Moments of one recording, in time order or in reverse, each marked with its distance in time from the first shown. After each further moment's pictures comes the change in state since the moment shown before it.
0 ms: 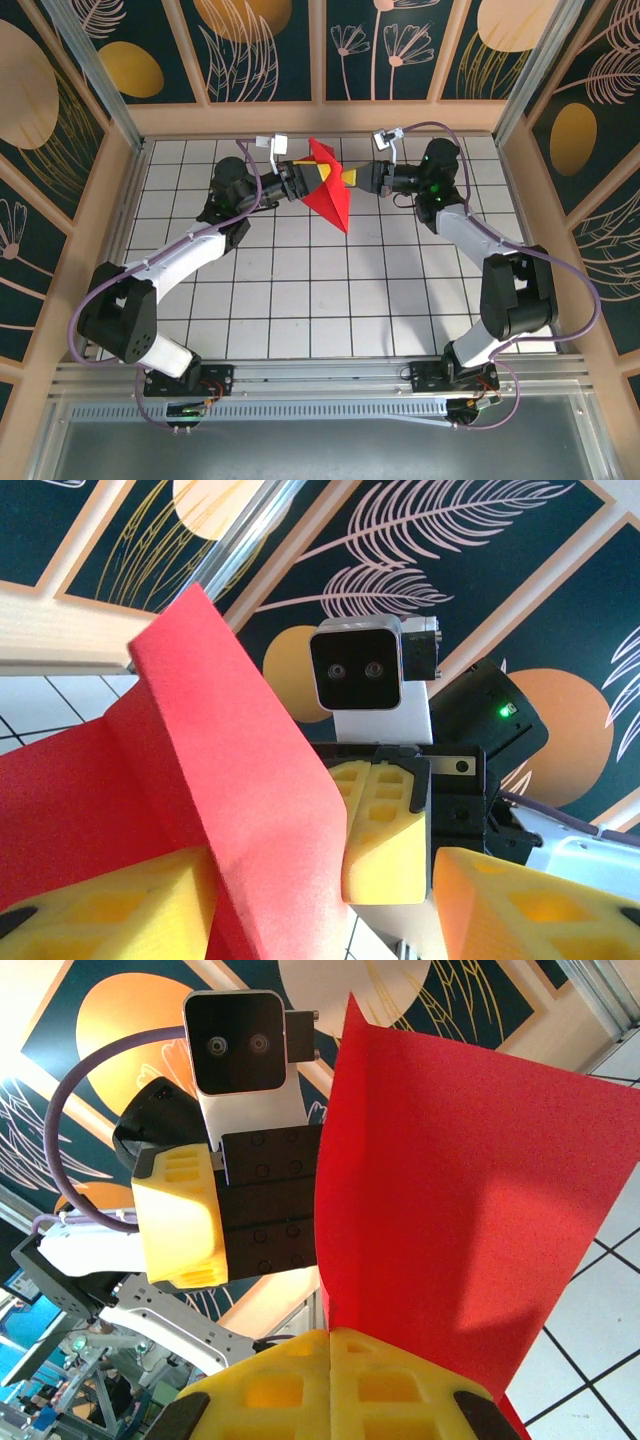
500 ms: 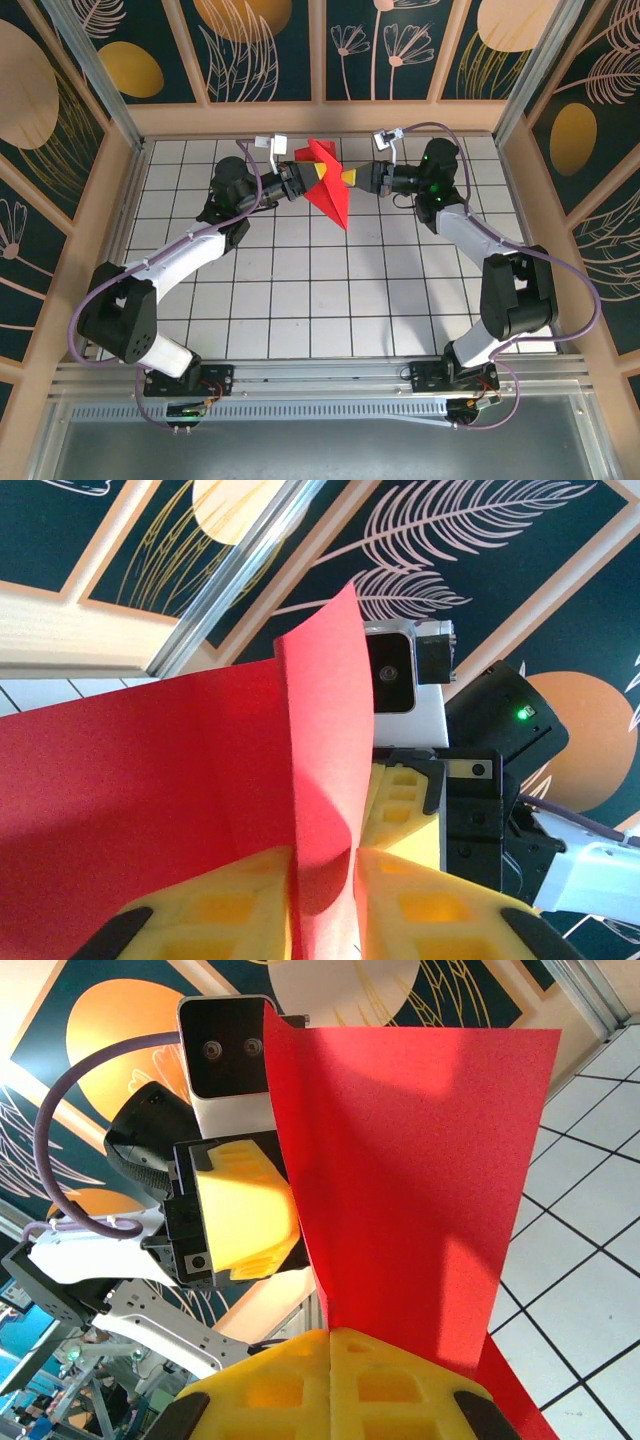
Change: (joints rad) left arm 0.000 0.000 0.000 -0.023 -0.027 0.024; right arm 0.000 0.000 0.000 -0.023 0.018 -0.011
